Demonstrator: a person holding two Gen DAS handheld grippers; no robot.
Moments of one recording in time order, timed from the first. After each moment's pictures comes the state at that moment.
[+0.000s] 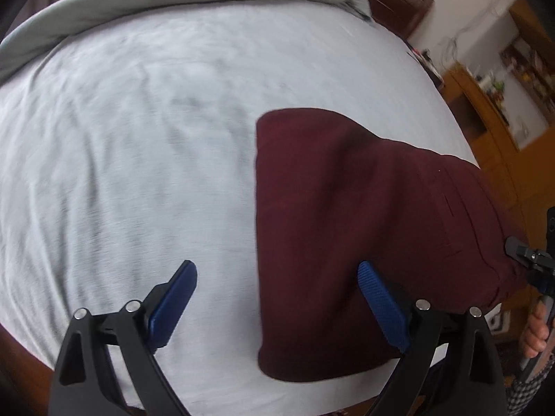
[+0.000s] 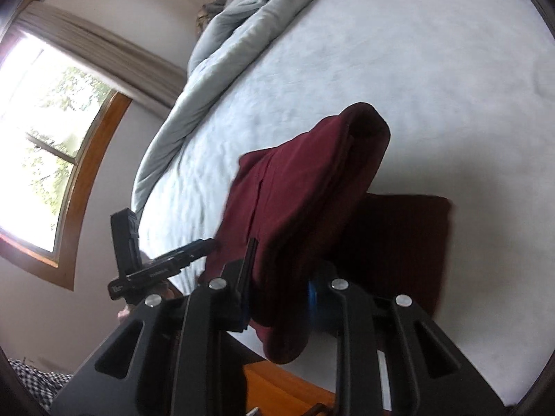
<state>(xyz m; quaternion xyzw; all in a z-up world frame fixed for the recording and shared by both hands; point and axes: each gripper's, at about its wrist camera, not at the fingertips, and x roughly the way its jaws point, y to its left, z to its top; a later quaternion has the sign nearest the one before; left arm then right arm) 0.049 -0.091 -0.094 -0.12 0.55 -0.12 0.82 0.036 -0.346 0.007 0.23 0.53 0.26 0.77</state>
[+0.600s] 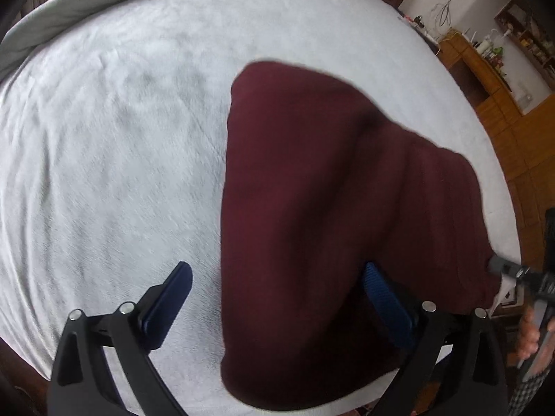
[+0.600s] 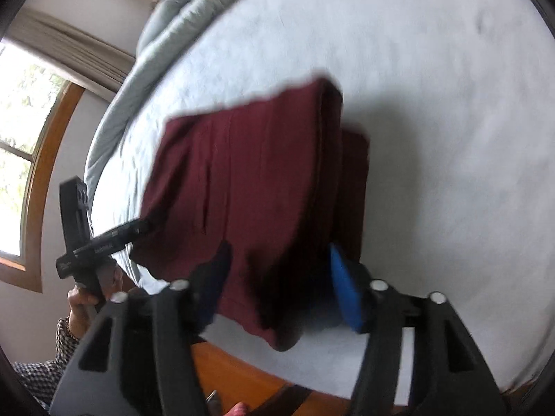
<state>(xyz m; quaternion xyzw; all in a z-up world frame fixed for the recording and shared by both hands) 0.048 -0.131 -0.117 -0.07 0.57 -0.13 0.80 0.008 -0.383 -0.050 0.19 0.57 0.19 0.77</state>
